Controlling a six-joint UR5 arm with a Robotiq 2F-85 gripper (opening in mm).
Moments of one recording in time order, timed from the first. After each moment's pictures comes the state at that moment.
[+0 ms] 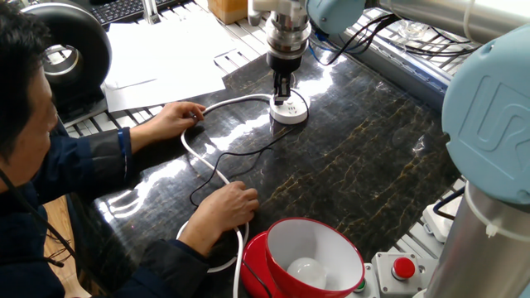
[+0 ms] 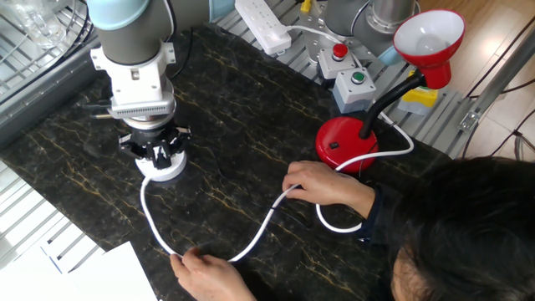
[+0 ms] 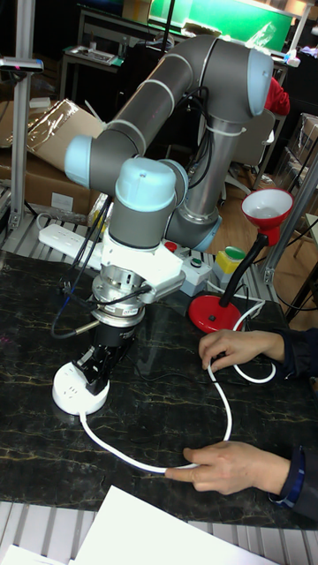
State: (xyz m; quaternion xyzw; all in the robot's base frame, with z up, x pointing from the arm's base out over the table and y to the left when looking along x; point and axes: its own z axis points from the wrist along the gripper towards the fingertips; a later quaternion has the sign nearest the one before) arm 0.605 -0.059 0.038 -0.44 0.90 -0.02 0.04
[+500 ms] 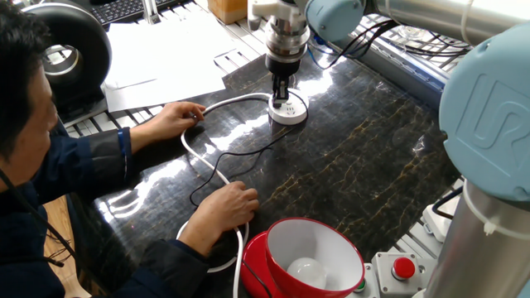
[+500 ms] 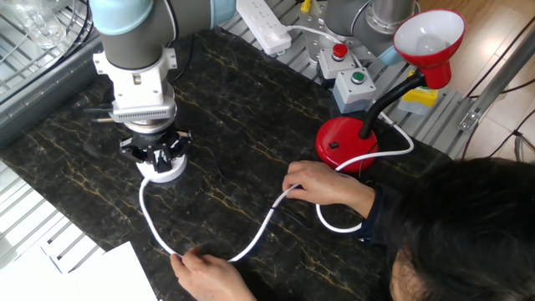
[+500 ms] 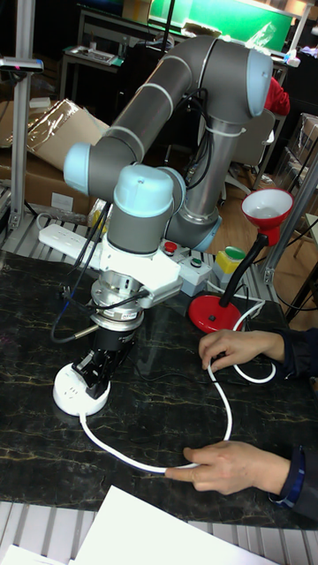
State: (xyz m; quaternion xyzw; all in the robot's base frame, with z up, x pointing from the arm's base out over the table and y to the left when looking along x) arm 0.612 -0.061 0.026 -0.43 0.90 -0.03 0.05
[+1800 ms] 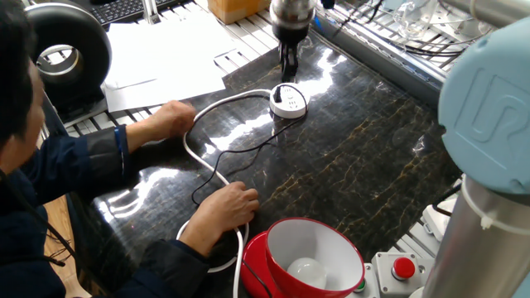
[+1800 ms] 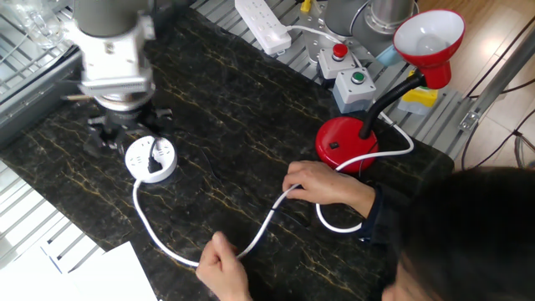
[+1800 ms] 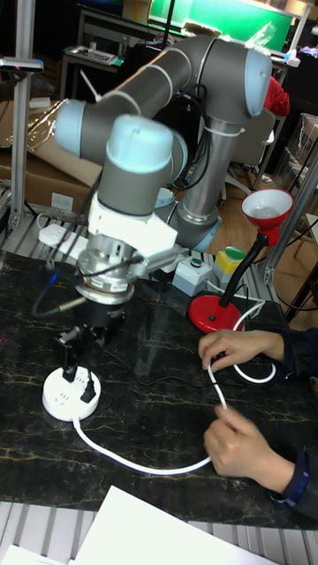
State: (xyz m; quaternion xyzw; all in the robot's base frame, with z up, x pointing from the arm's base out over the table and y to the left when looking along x) arm 0.625 -0.106 0.105 -0.45 0.89 -0.06 0.02
